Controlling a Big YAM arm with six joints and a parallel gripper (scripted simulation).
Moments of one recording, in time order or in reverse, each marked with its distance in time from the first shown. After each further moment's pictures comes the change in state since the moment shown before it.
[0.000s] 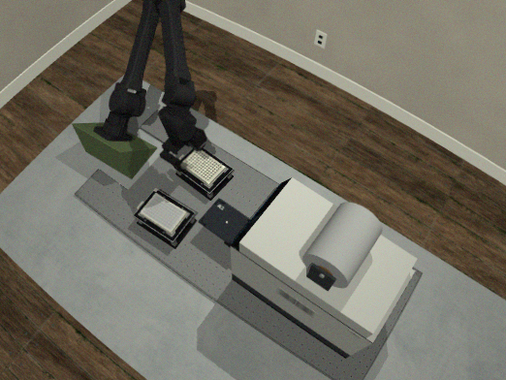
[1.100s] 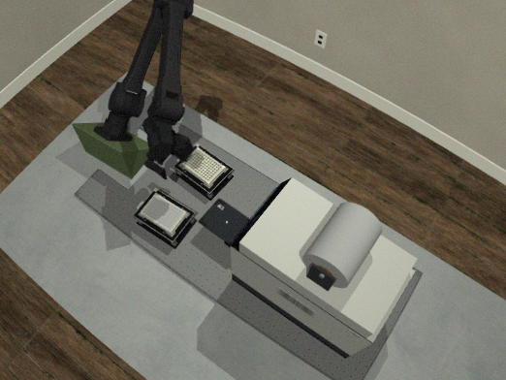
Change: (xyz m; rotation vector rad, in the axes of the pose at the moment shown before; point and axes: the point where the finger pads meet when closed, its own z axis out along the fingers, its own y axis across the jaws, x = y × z) arm 0.004 -0.055 -0.020 -0.053 0.093 -0.022
